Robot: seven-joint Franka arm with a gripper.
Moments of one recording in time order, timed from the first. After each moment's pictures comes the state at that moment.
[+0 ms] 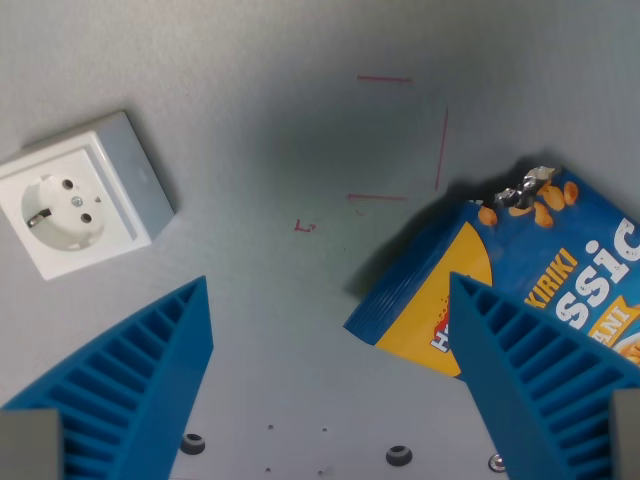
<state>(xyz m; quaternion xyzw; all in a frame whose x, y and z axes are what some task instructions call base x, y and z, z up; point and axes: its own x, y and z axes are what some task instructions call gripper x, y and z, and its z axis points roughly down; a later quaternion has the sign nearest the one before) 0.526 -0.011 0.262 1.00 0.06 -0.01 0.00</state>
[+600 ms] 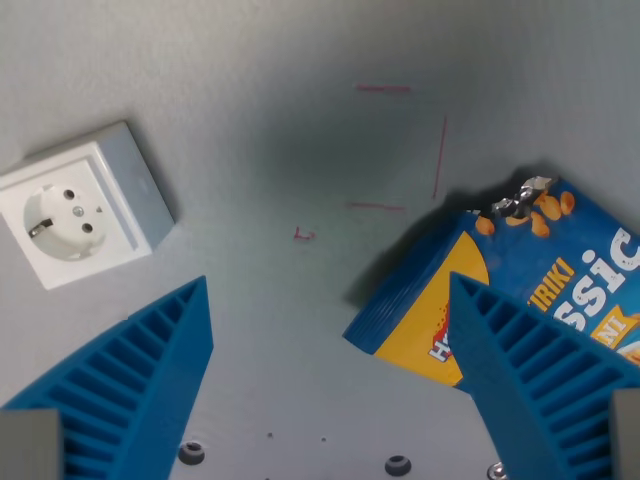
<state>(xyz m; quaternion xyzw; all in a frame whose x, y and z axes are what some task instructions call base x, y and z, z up) 0.530 -0.011 0.263 1.00 0.06 0.00 0.00</state>
